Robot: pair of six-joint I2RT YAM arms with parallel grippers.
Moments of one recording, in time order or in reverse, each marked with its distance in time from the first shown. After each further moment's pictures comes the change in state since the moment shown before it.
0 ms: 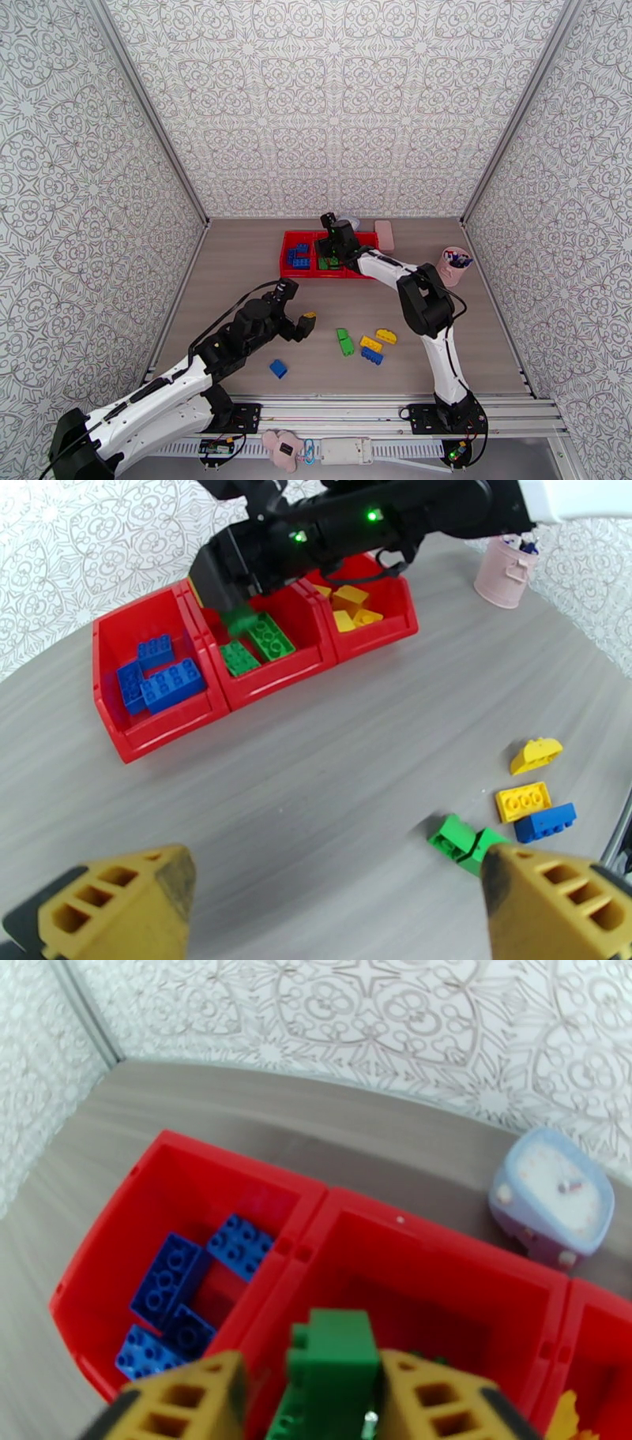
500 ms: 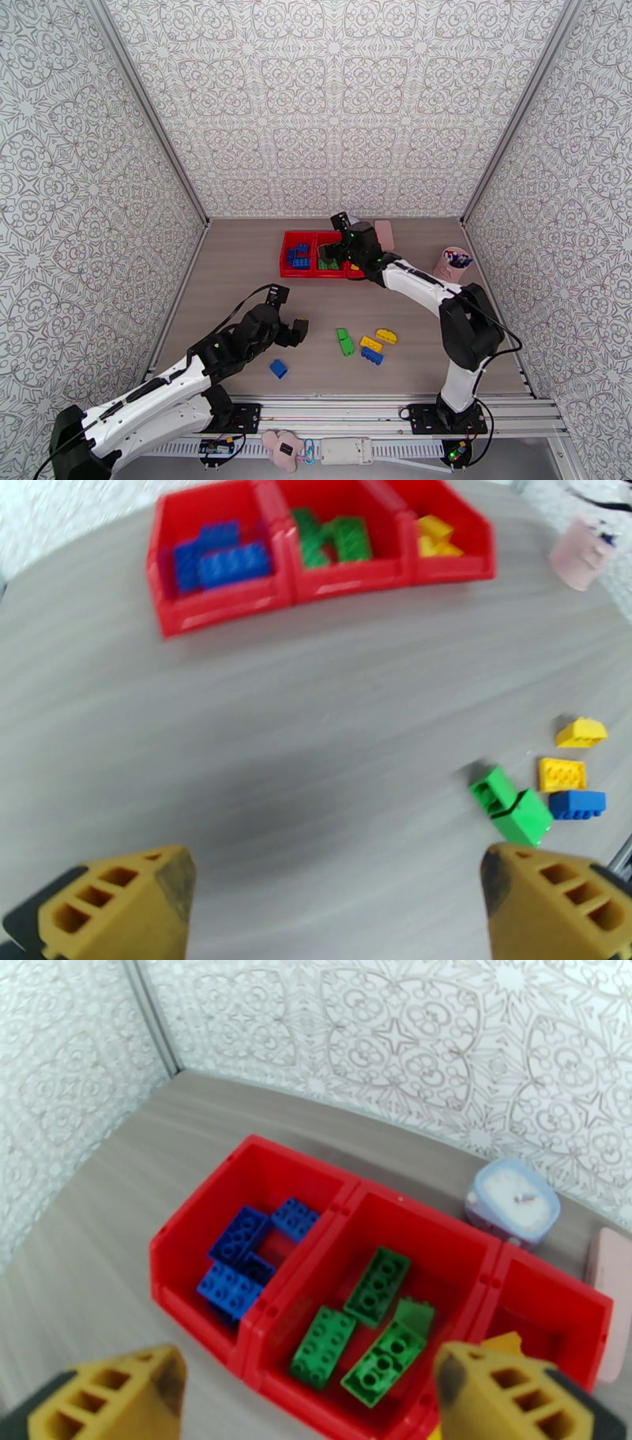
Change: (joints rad) left arm -0.074 0.000 0.048 -0.339 -0.213 -0.336; right arm 0.009 -0.452 -0.408 0.051 -0.080 -0.080
